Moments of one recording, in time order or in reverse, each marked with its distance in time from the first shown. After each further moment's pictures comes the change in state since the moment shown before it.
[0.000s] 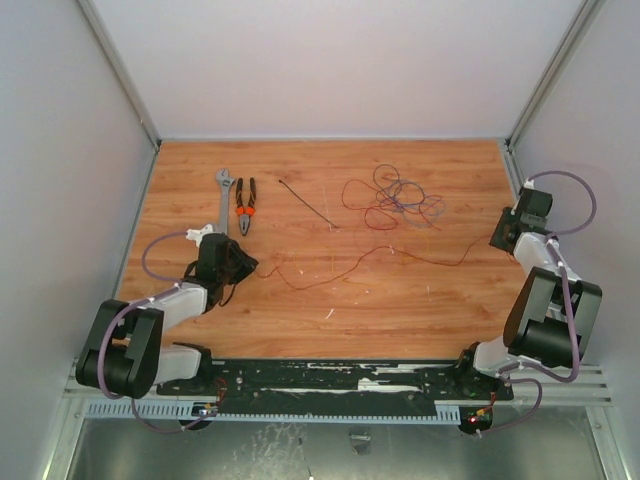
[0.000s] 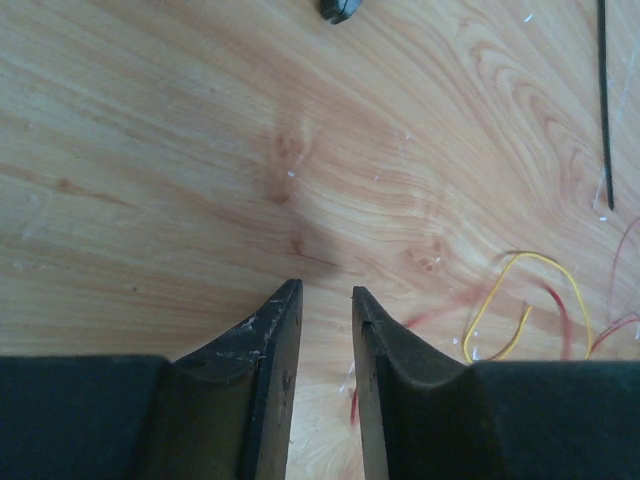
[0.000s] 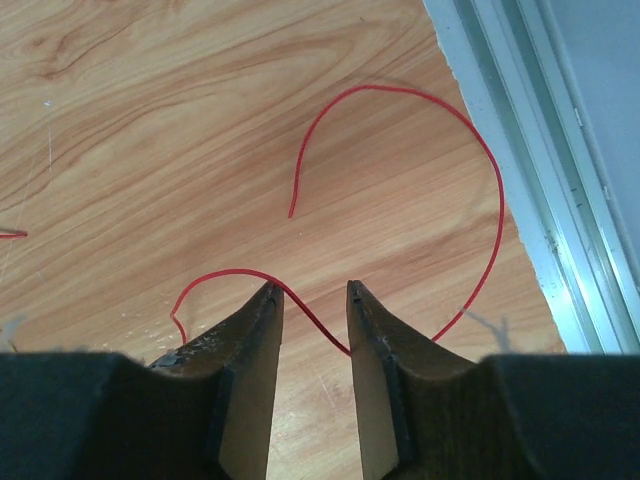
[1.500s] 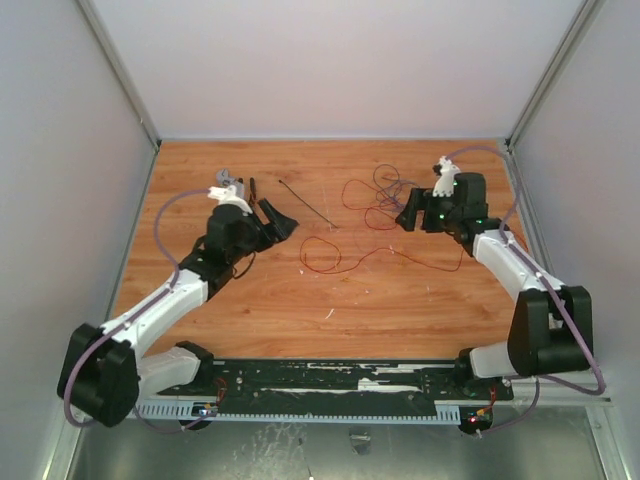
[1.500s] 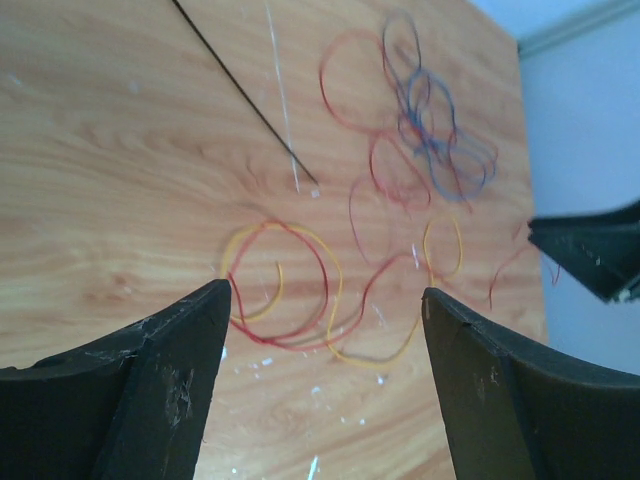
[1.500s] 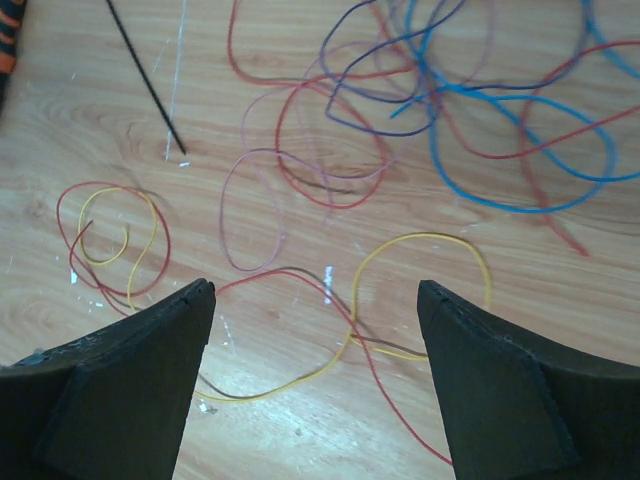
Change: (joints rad) left arm -0.189 -0.169 0.301 -0.142 0.047 0.032; right arm 0.447 -0.093 0.031 0.078 -0.435 0.106
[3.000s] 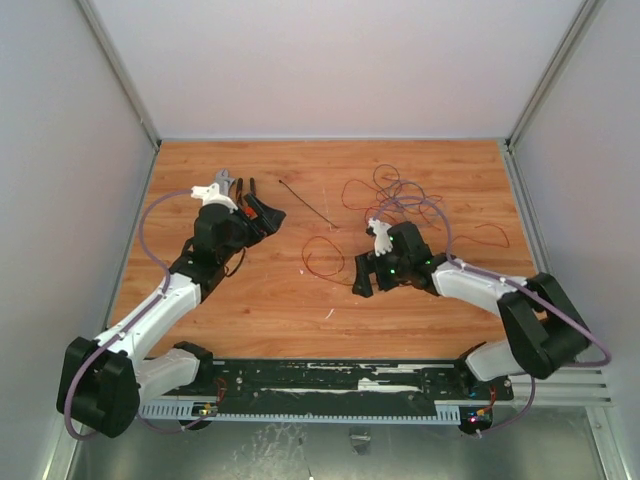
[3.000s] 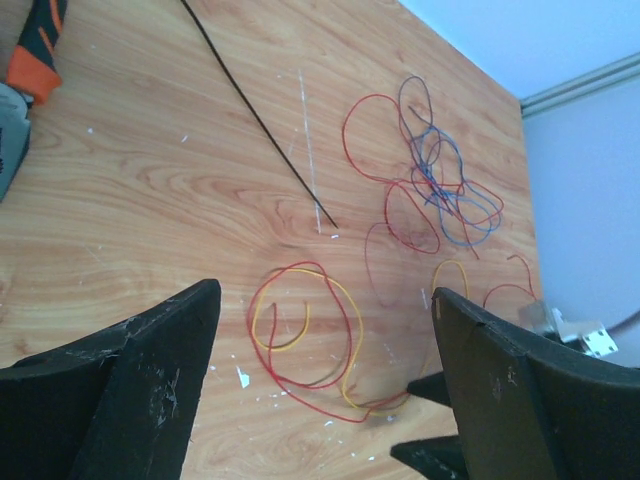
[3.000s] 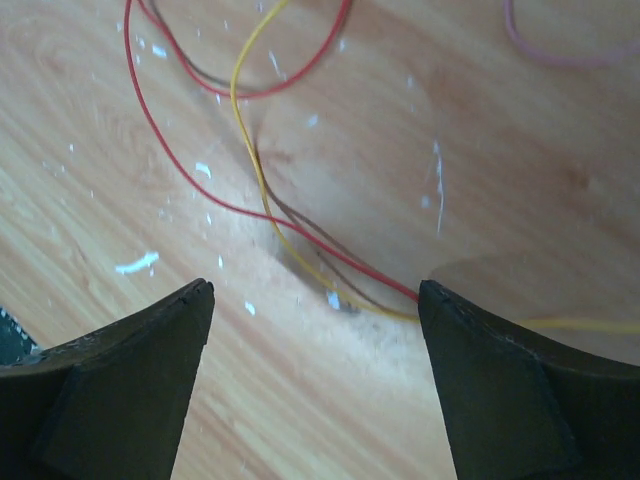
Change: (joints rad) left arm 0.035 -0.013 -0.011 0.024 -0.031 -0.002; right arm 0.459 0.093 -0.236 0.100 0.029 0.027
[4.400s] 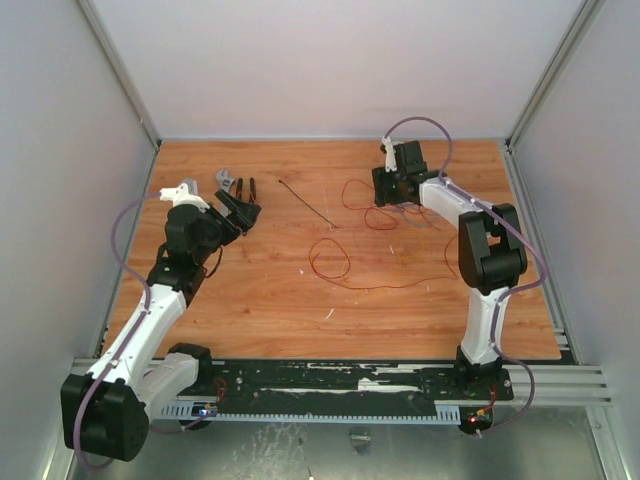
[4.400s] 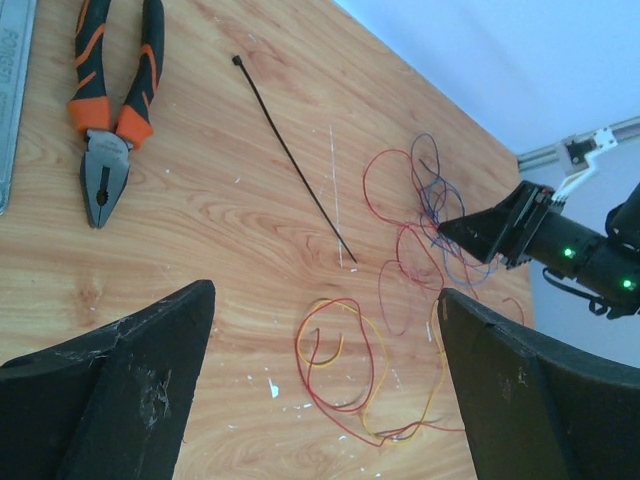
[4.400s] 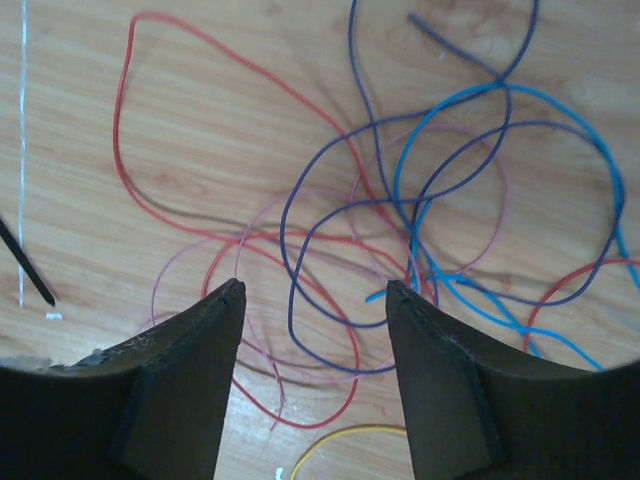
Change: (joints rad) left arm 0.196 -0.140 -0.003 -0.101 0.097 0.020; right arm -0.266 0.537 0.793 -0.229 0.254 -0.155
